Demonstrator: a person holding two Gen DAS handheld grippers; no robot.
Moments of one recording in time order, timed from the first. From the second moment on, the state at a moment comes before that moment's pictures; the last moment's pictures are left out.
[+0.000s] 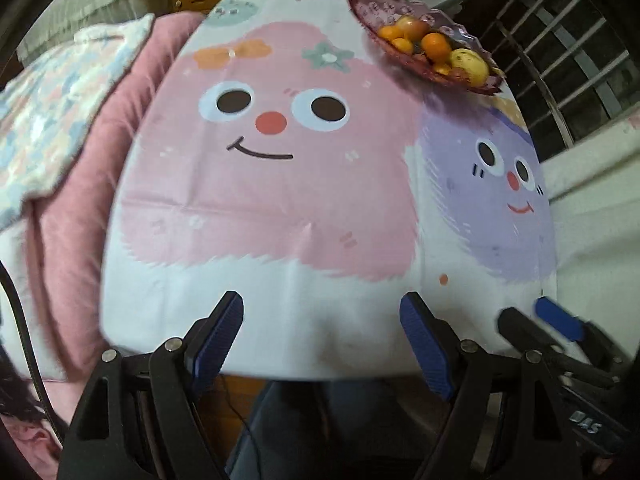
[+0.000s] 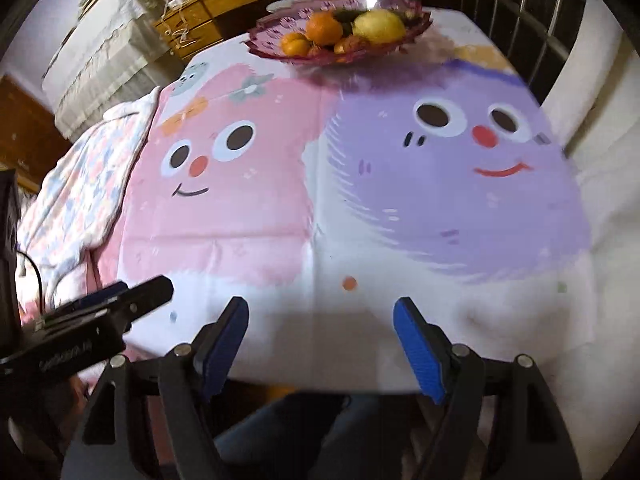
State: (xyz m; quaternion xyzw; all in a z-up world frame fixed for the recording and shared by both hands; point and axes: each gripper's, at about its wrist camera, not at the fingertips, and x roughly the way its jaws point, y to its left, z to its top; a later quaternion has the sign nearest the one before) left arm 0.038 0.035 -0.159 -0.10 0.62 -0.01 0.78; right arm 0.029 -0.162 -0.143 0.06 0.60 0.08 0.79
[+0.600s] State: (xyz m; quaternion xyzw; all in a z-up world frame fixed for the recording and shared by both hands) left arm 0.020 -0.019 0.015 -0.02 0.50 -0.02 0.86; right arm -0.009 -0.208 0.001 0.06 0.55 0.10 0.83
